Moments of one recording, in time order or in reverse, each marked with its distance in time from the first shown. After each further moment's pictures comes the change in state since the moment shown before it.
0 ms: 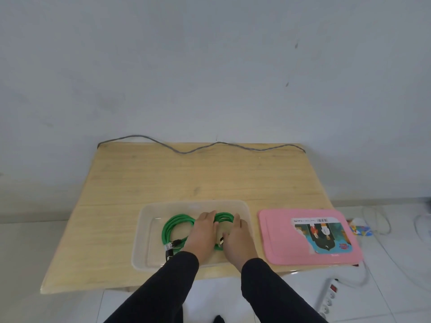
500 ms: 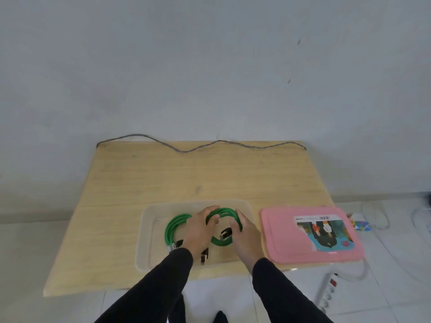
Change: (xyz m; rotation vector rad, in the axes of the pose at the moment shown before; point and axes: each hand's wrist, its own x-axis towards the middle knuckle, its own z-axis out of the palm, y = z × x) left_hand -0.001 -0.001 -0.022 -0.528 0.053 -0.198; right_hand -0.001 -0.003 -0.009 0.391 0.143 0.049
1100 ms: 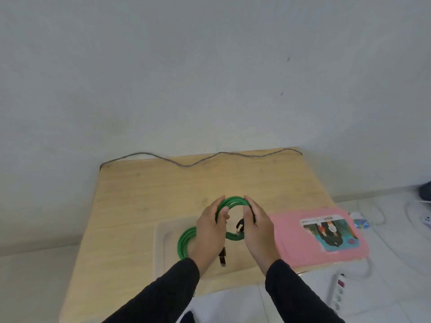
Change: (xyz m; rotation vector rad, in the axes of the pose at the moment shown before) left_hand -0.016 0.039 -0.034 -0.140 0.091 0.242; right_hand -0.018 -0.058 -0.010 0.163 0.219 -0.229
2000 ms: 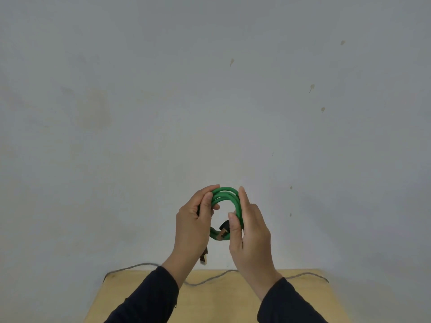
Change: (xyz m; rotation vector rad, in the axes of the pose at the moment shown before) left_hand 0.135 0.207 -0.096 -0.236 0.384 0.476; right_hand 0.140 -0.189 -0.029 -0.017 0.223 -0.939
